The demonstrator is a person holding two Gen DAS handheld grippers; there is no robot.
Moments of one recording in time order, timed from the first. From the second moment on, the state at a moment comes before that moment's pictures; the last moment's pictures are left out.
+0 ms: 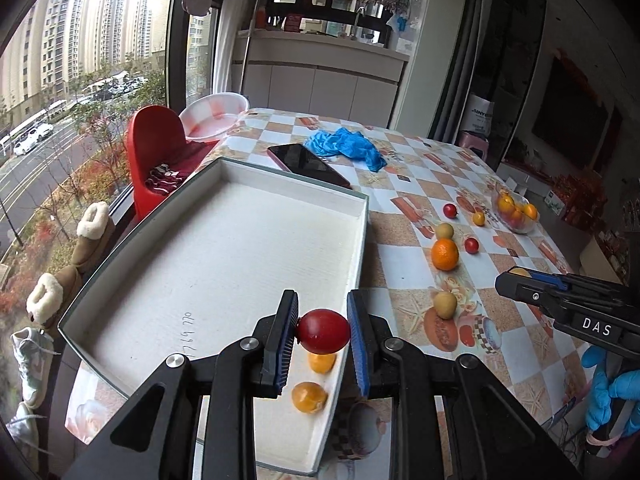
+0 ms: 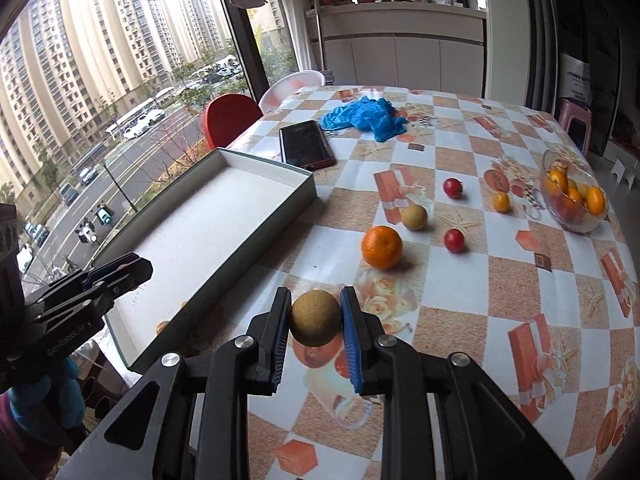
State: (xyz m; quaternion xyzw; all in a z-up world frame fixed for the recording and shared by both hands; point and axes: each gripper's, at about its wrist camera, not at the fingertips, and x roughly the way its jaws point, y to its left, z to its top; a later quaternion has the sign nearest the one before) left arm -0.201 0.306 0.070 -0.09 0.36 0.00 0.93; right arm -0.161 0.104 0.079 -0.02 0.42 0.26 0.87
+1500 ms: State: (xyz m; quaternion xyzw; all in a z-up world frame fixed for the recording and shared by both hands) left arm -0.190 0.368 0.013 -0.05 0.40 0.12 0.91; right arm -0.176 0.246 0.039 -0.22 0.40 0.33 0.82
